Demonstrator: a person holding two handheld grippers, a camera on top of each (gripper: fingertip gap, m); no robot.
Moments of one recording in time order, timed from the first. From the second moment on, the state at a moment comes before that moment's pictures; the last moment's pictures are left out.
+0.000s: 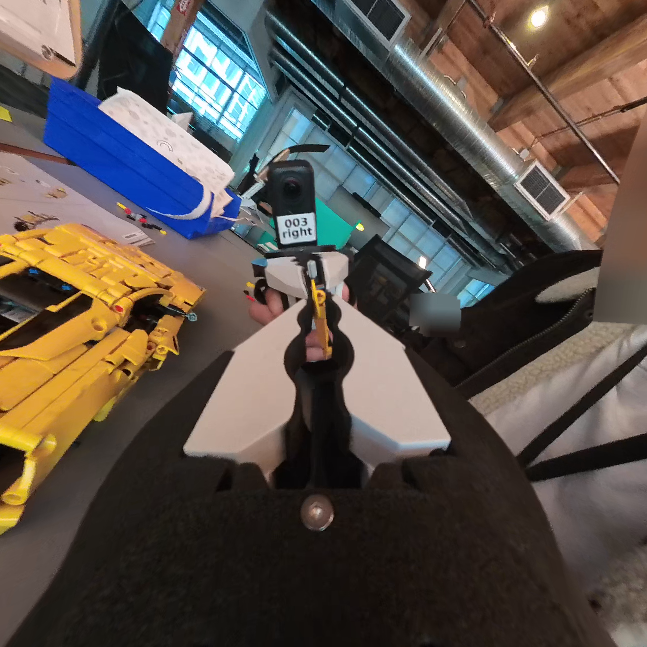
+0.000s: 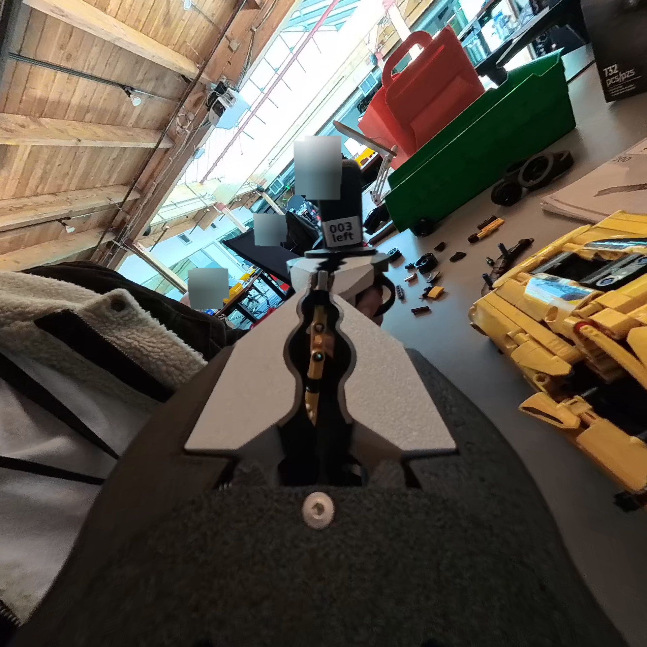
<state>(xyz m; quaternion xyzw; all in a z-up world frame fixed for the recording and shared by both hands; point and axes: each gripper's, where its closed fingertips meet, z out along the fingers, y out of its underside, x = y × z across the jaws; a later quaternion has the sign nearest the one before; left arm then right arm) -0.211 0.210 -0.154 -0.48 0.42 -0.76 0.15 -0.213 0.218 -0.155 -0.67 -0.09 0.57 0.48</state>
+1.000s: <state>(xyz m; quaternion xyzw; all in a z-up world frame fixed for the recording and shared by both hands) -0.205 0.238 -0.133 -0.47 0.27 -0.82 0.20 -0.231 0.231 -0.155 -0.67 -0.06 0.54 0.50</state>
